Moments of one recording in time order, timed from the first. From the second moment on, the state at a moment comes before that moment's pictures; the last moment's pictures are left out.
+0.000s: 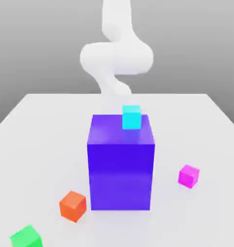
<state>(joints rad) 0.05 -0.72 0.01 -2.36 0.03 2.36 0.76</state>
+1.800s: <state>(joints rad) 0.39 0.10 -0.03 -2.65 -0.09 2.79 0.59</state>
